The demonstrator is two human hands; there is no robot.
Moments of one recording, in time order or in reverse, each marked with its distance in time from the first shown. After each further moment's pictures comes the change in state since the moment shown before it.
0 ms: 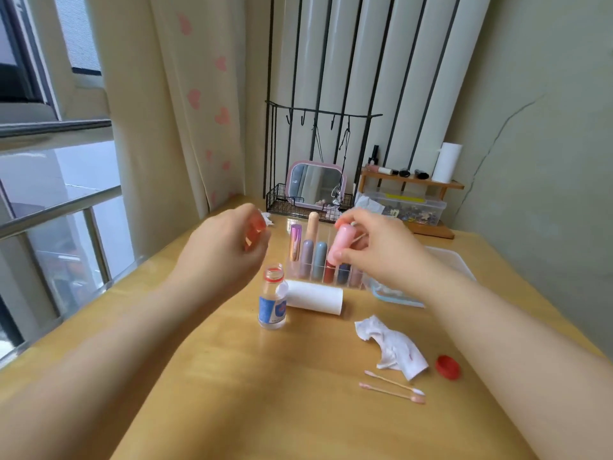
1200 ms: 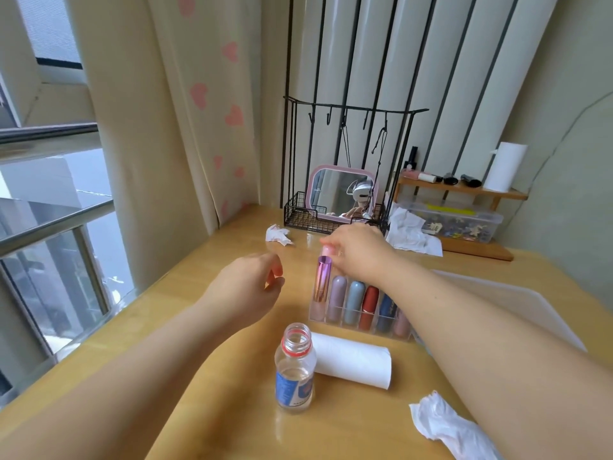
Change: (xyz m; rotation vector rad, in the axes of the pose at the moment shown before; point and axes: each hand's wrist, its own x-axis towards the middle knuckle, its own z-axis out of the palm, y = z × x) left_hand 0.063 -0.096 0.090 0.146 -0.318 -0.041; right_hand 0.173 0.063 0.087 -0.505 -0.137 -0.116
